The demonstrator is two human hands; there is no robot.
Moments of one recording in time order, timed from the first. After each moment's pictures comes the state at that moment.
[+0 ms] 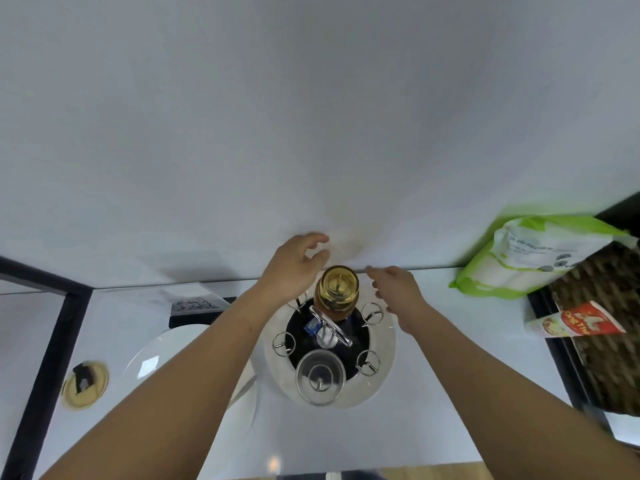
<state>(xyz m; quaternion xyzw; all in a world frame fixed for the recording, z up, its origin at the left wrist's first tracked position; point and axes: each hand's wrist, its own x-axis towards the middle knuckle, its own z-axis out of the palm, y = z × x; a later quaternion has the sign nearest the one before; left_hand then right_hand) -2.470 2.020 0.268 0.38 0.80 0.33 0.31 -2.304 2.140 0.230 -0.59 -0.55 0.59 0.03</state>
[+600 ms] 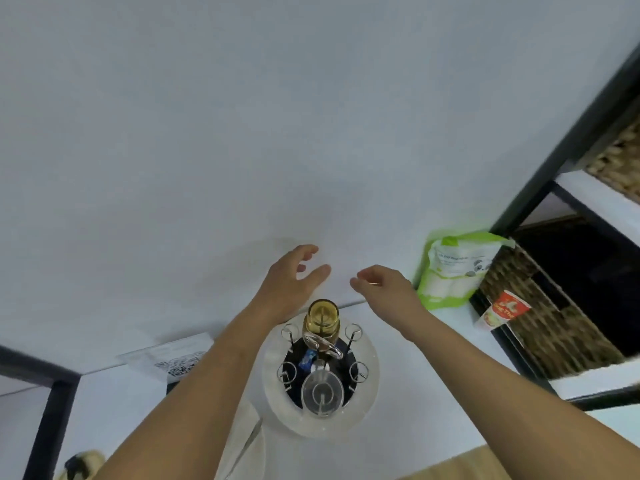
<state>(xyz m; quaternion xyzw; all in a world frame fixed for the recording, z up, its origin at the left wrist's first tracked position) -2.451 2.002 0.374 0.45 0.73 0.41 0.31 -2.274 2.092 0.373 -0.52 -0.71 0.46 0.14</state>
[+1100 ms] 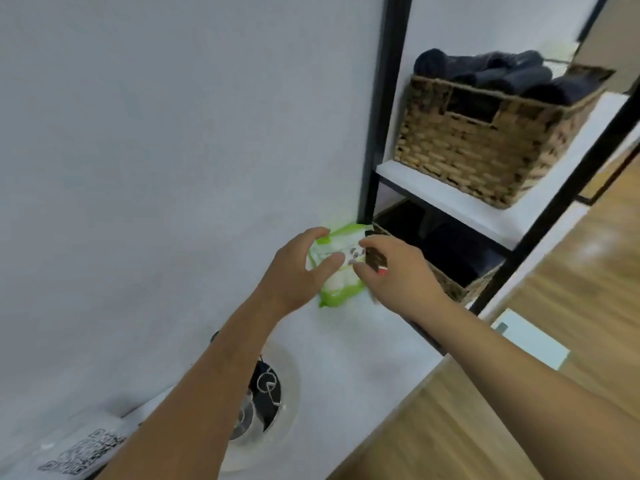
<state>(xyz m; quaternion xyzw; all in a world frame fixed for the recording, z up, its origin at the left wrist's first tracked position) -2.260 2.059 0.461 0.65 0.59 0.38 0.27 -2.071 2.081 0.467 -0.54 -0.77 0.21 0.27</state>
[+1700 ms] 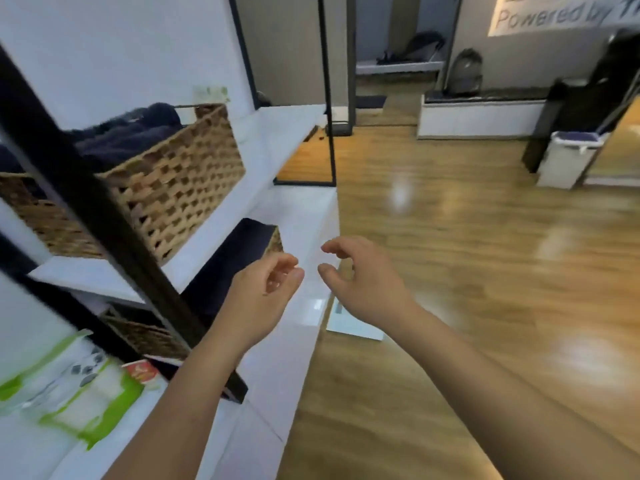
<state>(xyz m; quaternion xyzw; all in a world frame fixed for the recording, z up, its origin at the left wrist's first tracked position) -1.811 2.080 0.489 0.81 0.39 0.29 0.33 -1.636 2.008 0.482 -0.68 -0.58 0.13 0.43</state>
